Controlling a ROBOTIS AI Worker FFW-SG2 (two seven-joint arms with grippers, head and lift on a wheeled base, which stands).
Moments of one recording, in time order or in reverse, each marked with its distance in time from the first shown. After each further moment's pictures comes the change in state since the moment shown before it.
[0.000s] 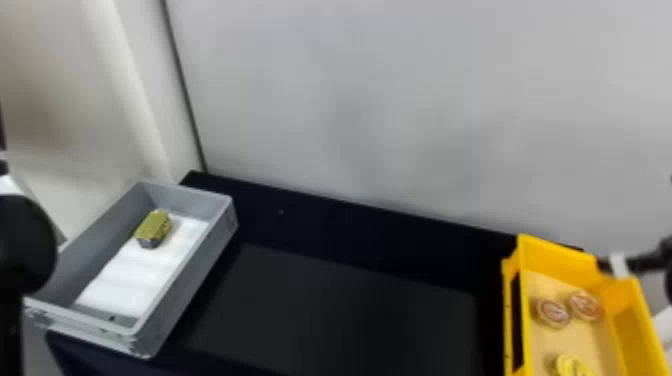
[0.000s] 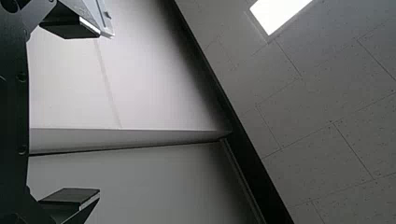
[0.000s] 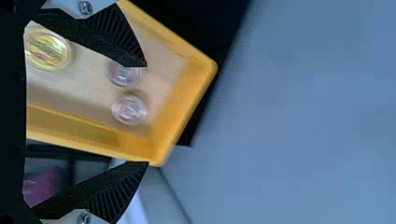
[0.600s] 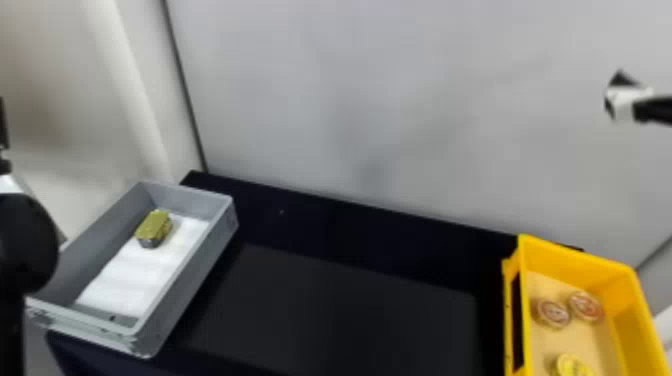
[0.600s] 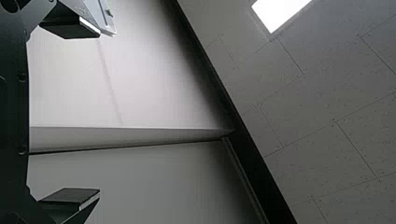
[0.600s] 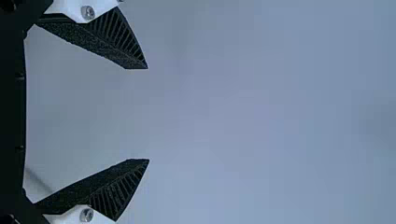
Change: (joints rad) left arm -0.003 0.002 -0.006 0.001 -0.003 0.009 -0.003; right arm -0.119 -0.006 0.195 -0.412 -0.274 -0.055 -0.552
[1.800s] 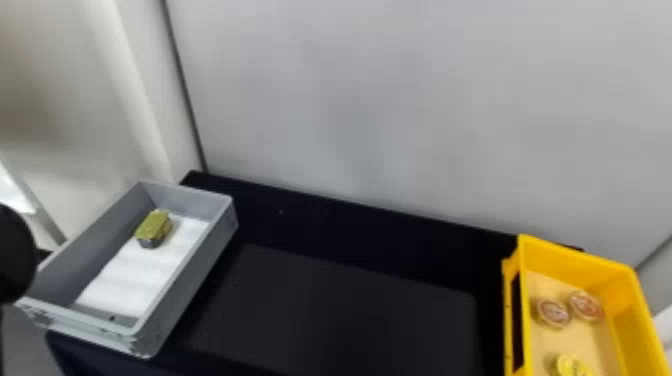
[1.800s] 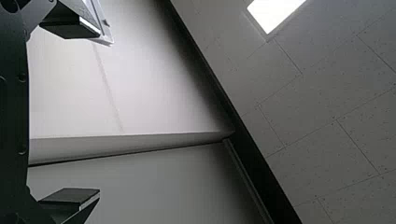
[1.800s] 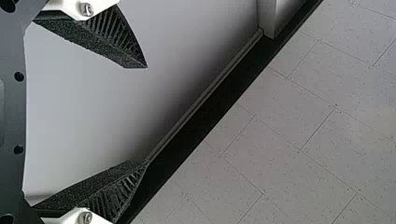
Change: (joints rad) left arm 0.025 0.017 0.039 -0.022 -0.002 0.007 -0.005; right arm -0.047 -0.041 0.082 -0.091 -0.086 -1.004 -0.704
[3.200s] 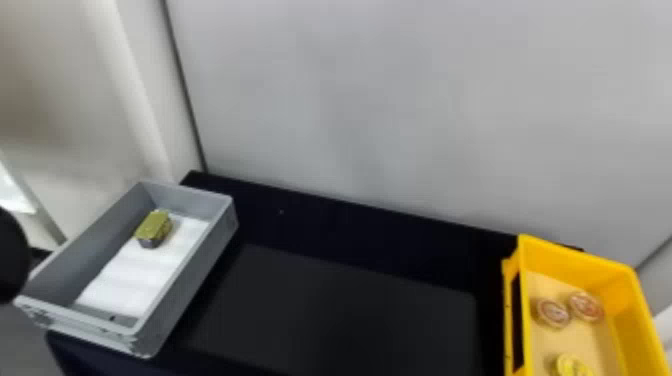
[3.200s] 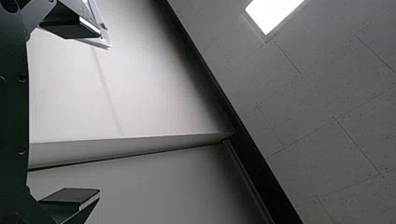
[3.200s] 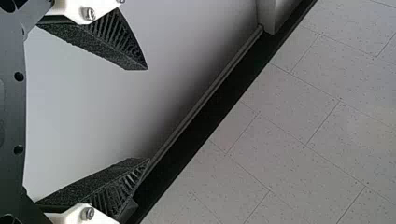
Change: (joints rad) left arm 0.003 0.001 0.009 -0.015 -0.005 0.015 0.000; right arm 0.014 0.011 0.010 0.000 -0.032 -0.001 -0.021
